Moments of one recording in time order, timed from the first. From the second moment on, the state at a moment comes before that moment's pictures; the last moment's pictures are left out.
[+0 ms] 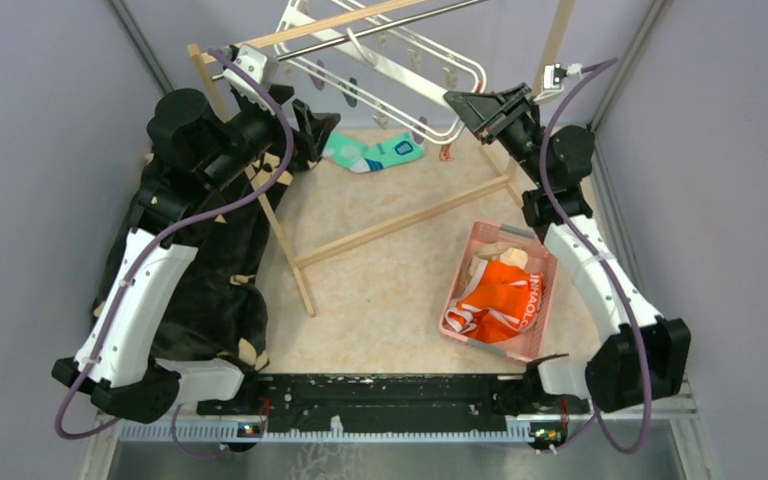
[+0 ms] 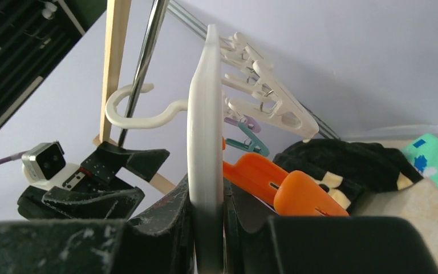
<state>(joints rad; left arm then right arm) -0.49 1.26 1.73 -0.39 0.14 0.03 0.25 1.25 1.17 0.50 -0.44 1.15</state>
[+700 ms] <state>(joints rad) -0.49 1.27 1.74 -0.40 0.13 0.05 0.21 1.50 1.25 0.99 -0.58 1.45</state>
